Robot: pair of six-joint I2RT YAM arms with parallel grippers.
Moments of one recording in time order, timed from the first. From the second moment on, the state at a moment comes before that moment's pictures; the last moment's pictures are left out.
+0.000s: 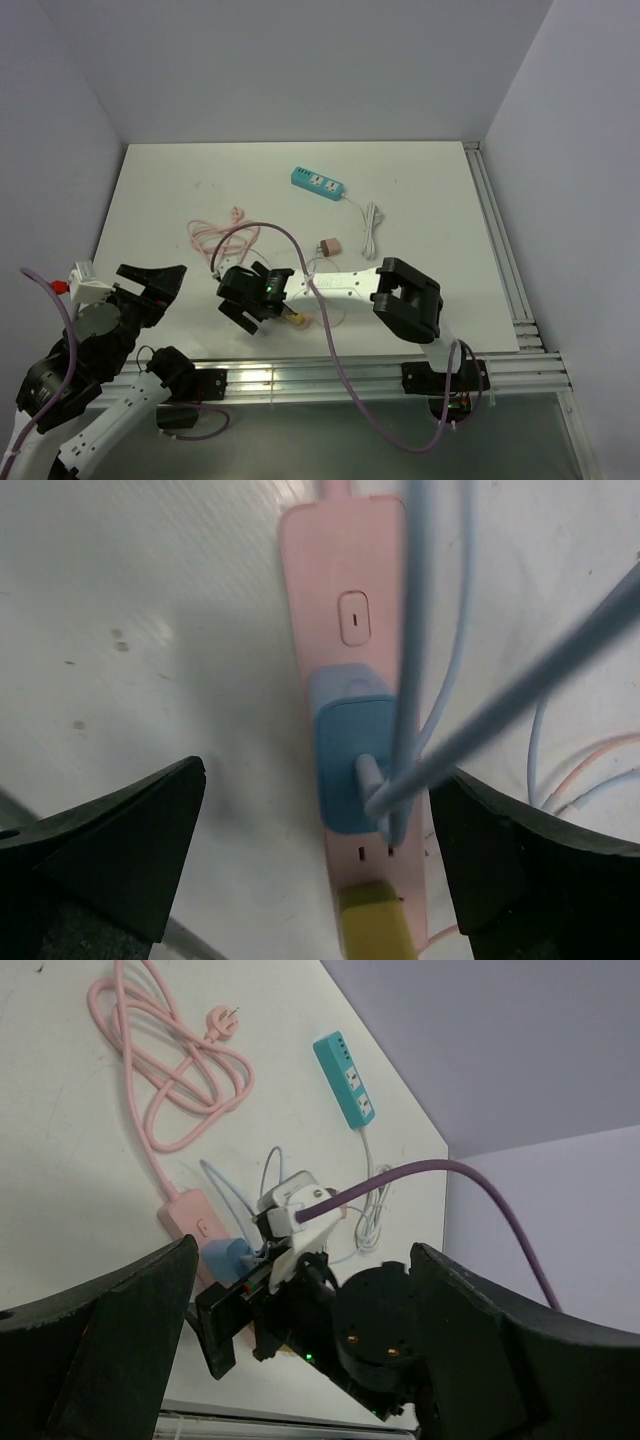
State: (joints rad) left arm -0.67 0.22 0.91 -1.04 -0.54 -1.17; right arm 1.27 2.03 1.50 -0.53 0.31 0.24
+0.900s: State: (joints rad) left arm -0.67 0.25 0.88 -0.97 -0.45 -1.13; right arm 0.66 1.53 1.18 -0.53 0.28 0.54
